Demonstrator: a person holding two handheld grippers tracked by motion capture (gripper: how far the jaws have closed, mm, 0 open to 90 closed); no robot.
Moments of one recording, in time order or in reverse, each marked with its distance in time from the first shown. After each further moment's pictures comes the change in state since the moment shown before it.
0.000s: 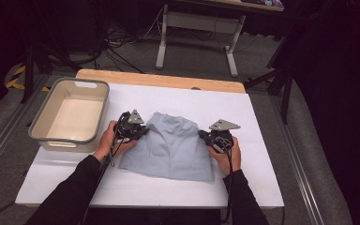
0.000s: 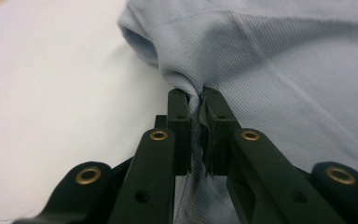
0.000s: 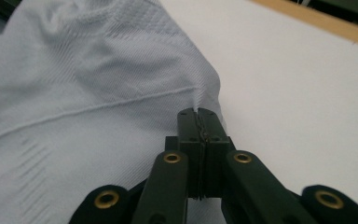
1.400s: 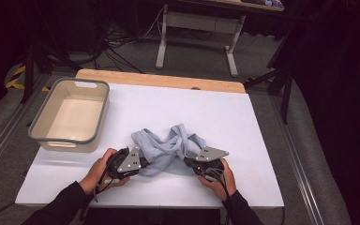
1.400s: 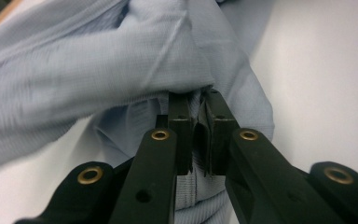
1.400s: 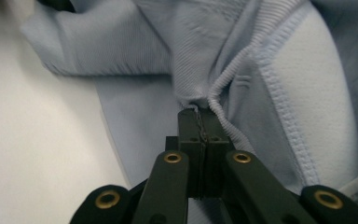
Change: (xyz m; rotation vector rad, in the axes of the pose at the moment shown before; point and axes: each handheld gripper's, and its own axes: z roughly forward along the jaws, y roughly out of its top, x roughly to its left) left arm -0.091 -0.046 -0.054 -0.074 -0.108 0.375; right arm 0.072 -0.038 -0.020 0.029 0.225 -0.187
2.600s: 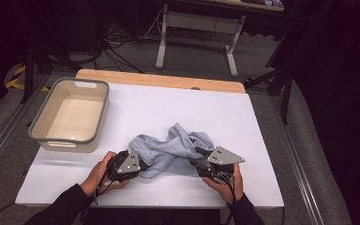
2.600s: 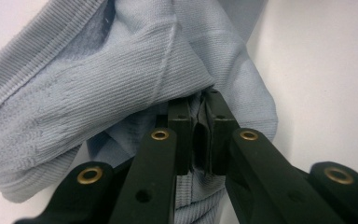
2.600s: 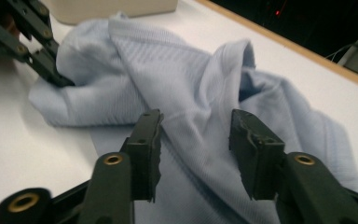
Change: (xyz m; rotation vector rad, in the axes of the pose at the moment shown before) left arm -0.001 -0.009 0.005 -0.009 -0.025 -0.059; right arm 0.005 0.011 -0.039 -0.189 -0.120 -0.008
